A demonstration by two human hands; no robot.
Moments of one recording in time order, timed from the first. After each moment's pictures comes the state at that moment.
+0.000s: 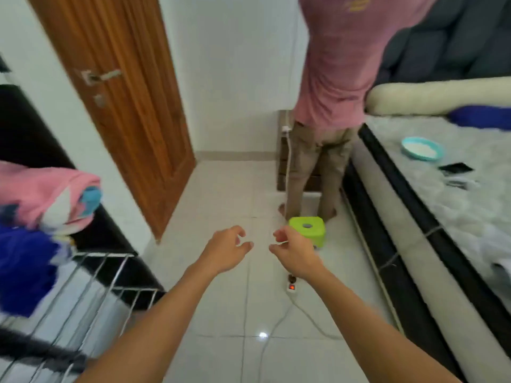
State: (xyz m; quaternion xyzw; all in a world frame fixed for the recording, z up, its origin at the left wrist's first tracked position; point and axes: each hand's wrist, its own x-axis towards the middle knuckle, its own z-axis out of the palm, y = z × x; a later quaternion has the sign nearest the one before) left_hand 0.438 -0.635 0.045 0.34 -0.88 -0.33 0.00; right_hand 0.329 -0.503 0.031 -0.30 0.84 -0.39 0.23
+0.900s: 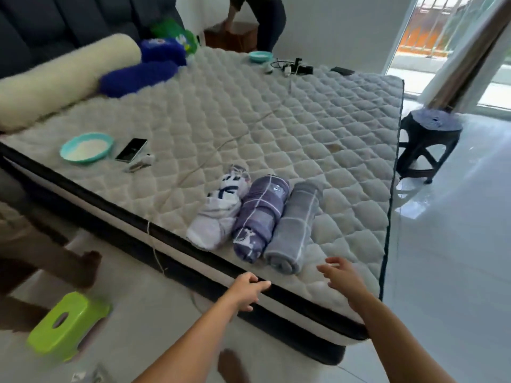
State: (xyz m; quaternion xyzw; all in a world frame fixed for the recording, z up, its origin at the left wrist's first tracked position) left_hand 0.061 -0.055 -0.089 0.05 -0.78 -0.43 -0.46; right_hand 0.147 0.155 -0.077 0.44 0.71 -0.55 0.07
